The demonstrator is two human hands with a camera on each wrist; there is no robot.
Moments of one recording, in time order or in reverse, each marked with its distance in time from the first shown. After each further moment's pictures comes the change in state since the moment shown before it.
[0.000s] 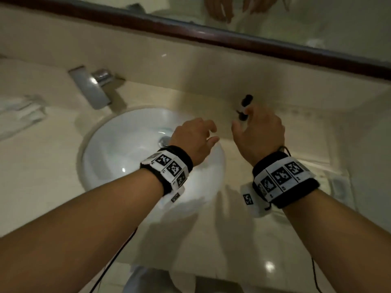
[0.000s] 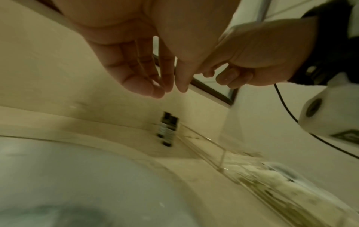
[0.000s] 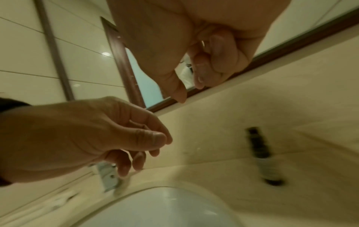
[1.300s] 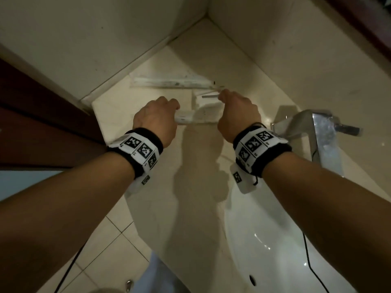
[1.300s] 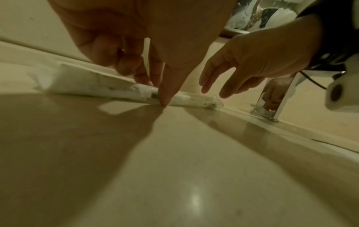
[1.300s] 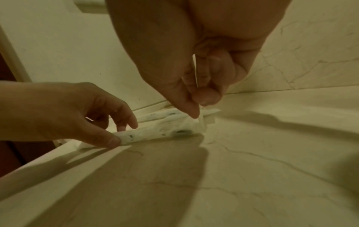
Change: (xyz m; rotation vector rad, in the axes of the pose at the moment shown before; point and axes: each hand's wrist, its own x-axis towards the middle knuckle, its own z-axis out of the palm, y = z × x) left_hand -0.118 -0.478 -0.175 0.109 0.169 -0.754; right_hand 0.026 -0.449 0.309 -0.260 -0.631 -0.622
